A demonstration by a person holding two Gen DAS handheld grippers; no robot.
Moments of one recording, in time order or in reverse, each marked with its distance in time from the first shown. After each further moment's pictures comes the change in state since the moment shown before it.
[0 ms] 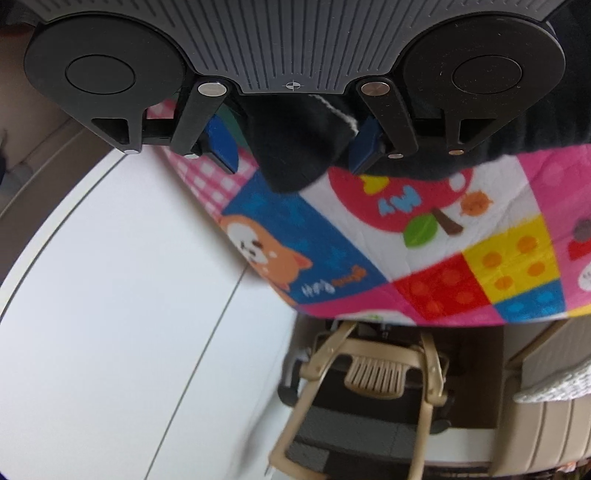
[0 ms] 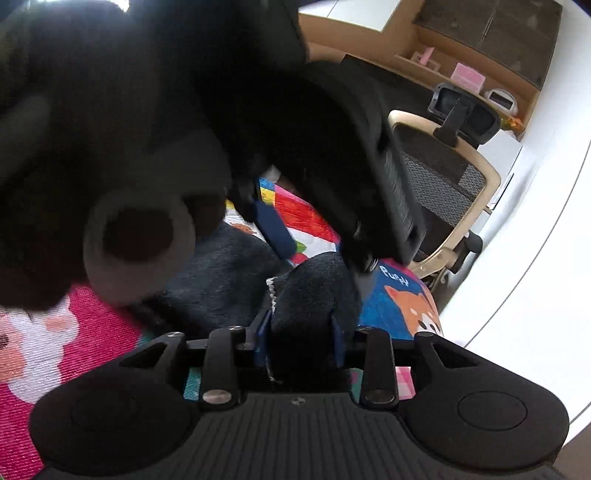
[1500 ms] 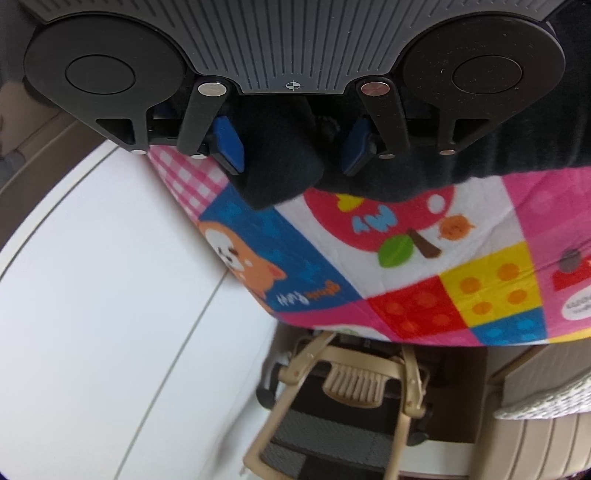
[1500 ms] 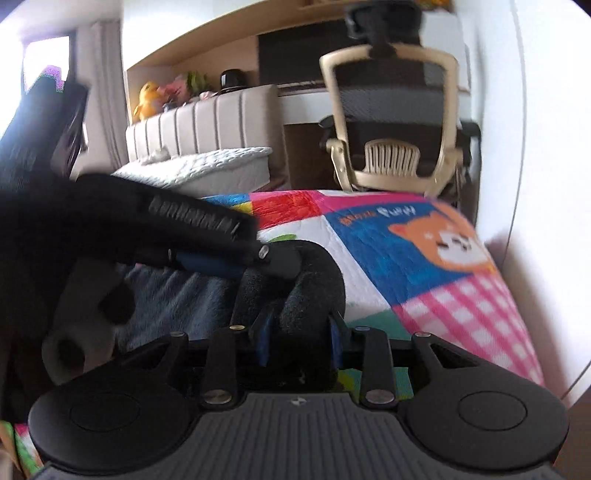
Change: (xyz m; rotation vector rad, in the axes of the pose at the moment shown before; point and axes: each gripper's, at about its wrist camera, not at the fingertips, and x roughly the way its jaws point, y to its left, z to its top) left arm -0.005 0.023 -0.010 -0.069 -0.029 0.022; right arm 0.008 -0.057 -0.003 0.514 0.058 0.156
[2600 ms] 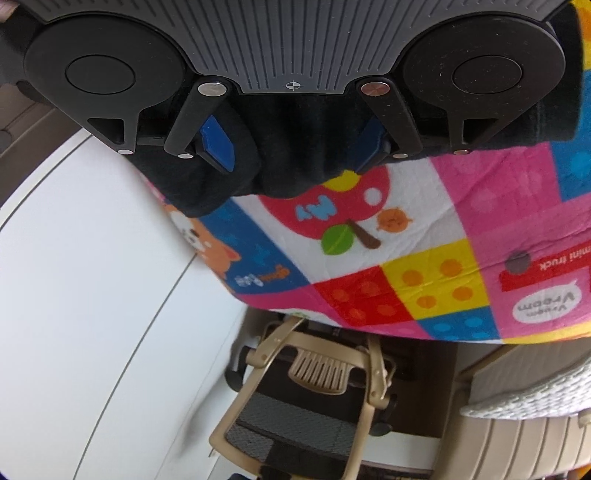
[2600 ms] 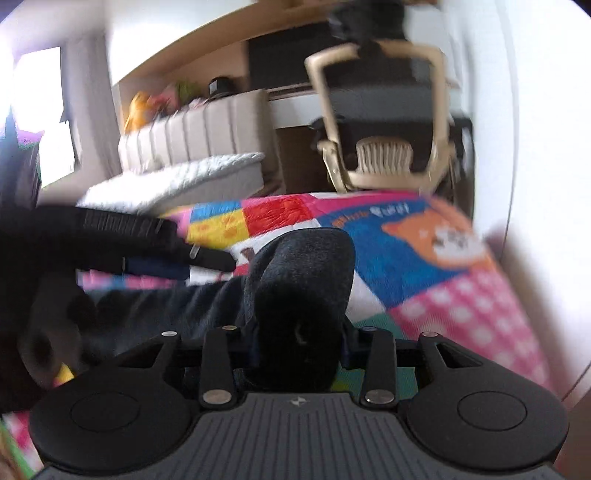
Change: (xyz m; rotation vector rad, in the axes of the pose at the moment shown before) left arm -0.019 0.031 0.002 -0.046 -0.035 0.049; right arm 0.009 -0.006 0.001 0.020 -0.010 -0.010
